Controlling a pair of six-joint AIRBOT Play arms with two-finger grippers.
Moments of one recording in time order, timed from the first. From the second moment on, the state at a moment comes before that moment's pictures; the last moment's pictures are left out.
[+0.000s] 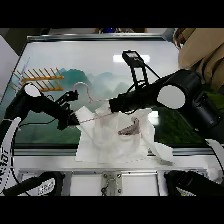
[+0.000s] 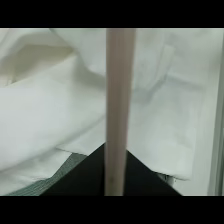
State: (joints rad) left arm 0.01 -1.30 1.05 0.96 -1.55 -0.14; right arm 0.70 -1.20 1.53 -1.40 1.27 1.92
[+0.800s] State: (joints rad) left arm 0.00 -1.30 1.05 0.96 -1.57 -0.09; right arm 0.64 -1.23 1.60 -1.43 1.35 1.86
